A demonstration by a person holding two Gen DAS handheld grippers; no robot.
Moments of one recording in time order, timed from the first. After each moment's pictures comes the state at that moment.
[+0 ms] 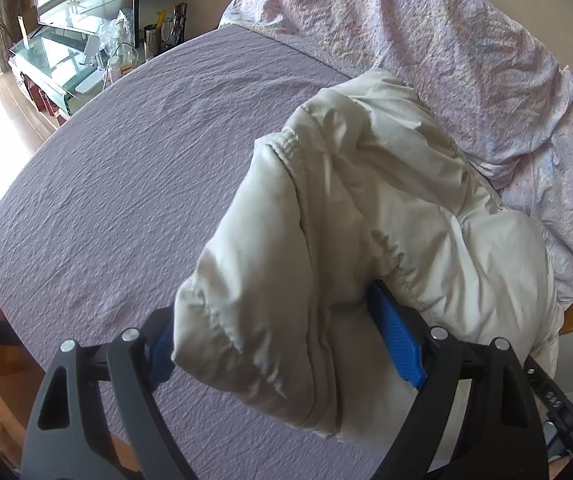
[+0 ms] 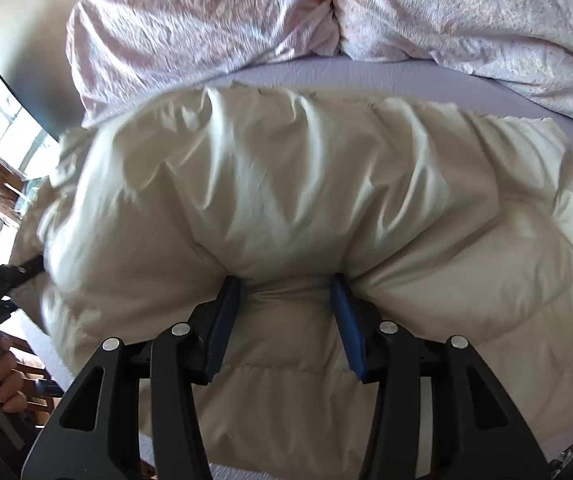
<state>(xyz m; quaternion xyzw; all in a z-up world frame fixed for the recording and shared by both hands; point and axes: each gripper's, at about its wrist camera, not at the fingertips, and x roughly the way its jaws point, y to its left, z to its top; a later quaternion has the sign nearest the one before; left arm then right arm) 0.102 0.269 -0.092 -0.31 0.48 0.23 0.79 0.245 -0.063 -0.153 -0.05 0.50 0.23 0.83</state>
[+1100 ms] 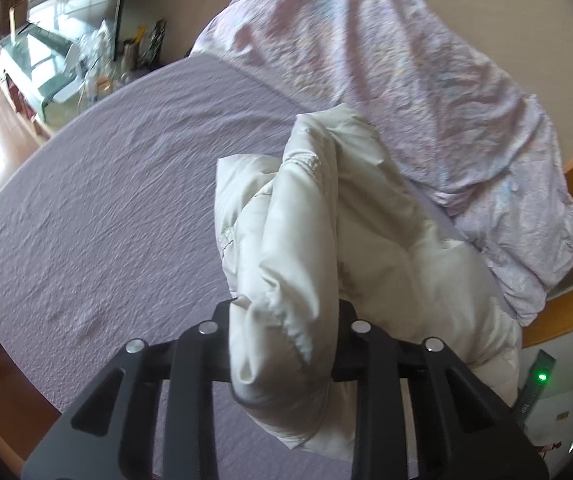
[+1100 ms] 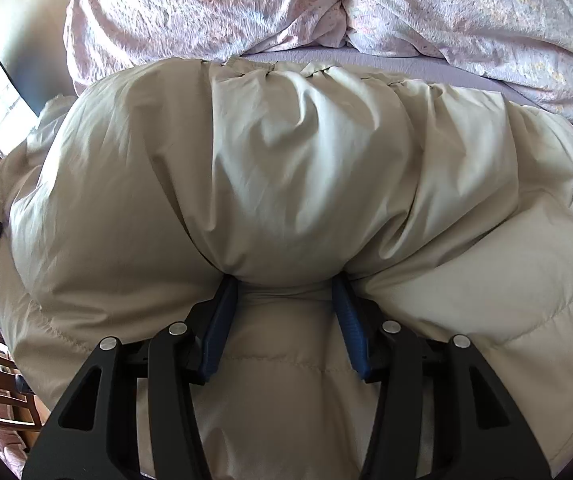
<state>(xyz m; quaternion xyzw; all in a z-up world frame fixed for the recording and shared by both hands) 0.110 0.263 -0.051 -0.34 0.42 0.18 0.82 0.250 -0.057 -0.166 -0.05 0.49 0.23 0.84</state>
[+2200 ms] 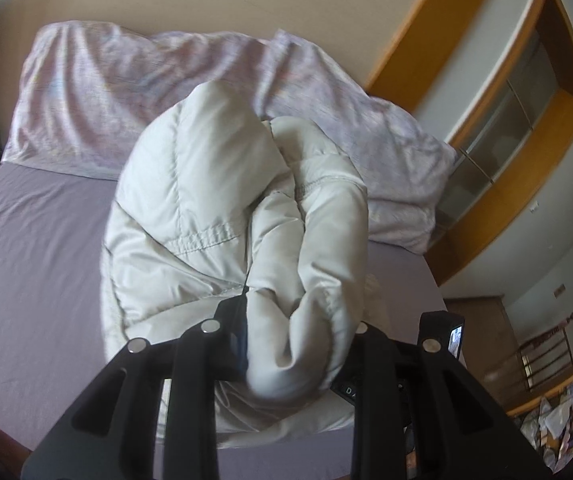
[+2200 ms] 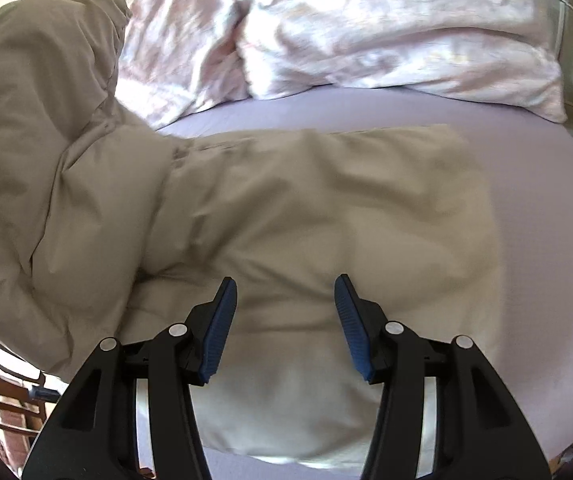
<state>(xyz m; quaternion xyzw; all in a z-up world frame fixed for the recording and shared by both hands) 0.186 -0.002 0.066 -0.21 0.36 -0.03 0.91 0.259 -0.228 -0.117 0.01 0.46 0.21 0.87</state>
